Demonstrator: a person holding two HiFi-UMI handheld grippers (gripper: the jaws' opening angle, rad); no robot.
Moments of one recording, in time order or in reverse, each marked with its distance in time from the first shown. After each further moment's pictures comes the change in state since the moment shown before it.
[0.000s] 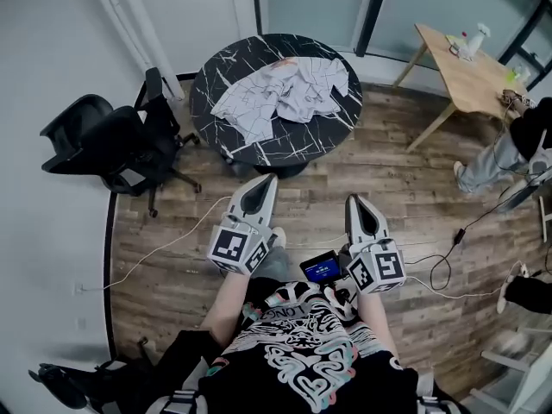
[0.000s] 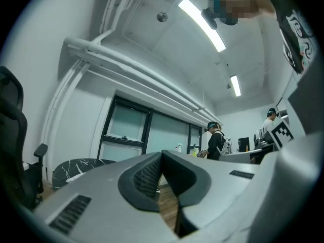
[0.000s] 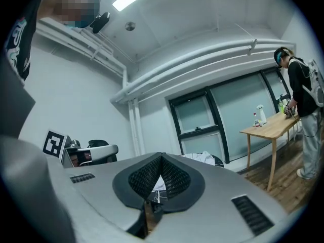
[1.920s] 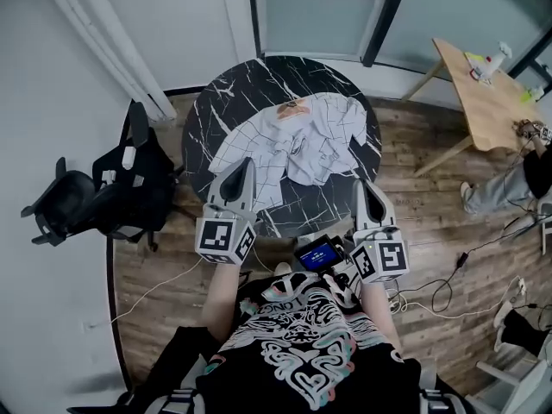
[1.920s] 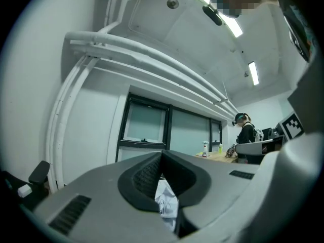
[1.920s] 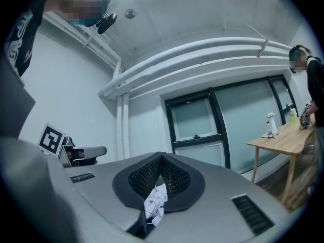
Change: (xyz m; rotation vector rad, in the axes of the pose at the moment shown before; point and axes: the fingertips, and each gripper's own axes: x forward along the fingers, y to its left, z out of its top) left arm 0.197 0.242 0.028 0.037 0.019 0.156; right arm 0.283 -0.080 0.028 -0.080 -0.051 -0.049
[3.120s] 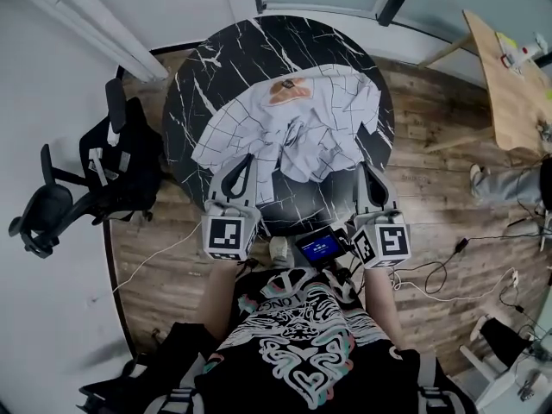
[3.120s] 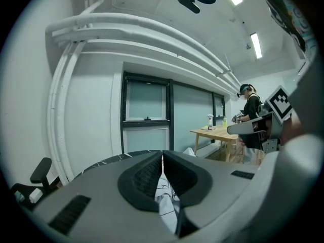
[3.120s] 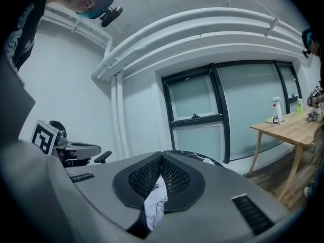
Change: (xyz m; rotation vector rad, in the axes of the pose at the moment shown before) left arm 0.081 0.017 -0.104 0.117 0.248 0.053; right arm 0.089 -0.076 -0.086 0.012 0.227 0.018
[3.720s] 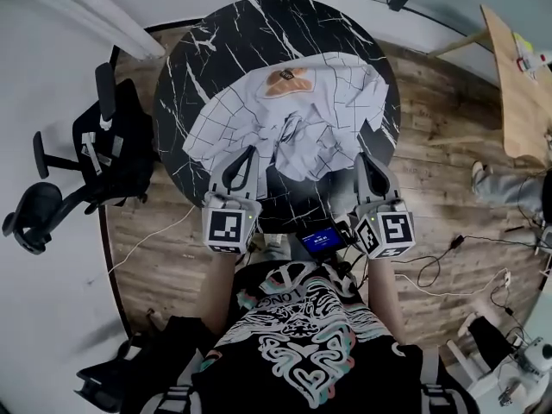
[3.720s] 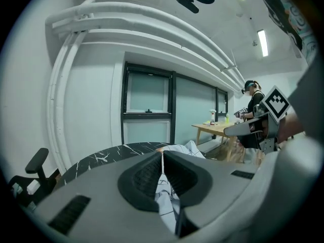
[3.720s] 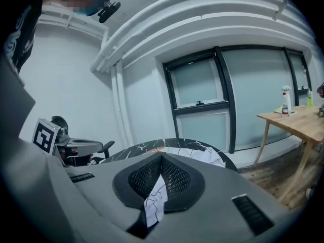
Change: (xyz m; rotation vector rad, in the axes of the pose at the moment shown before) left arm 0.038 -0.002 -0.031 -0.034 0.072 0.016; right arm 0.042 -0.030 -0.036 0.011 0.142 0.074
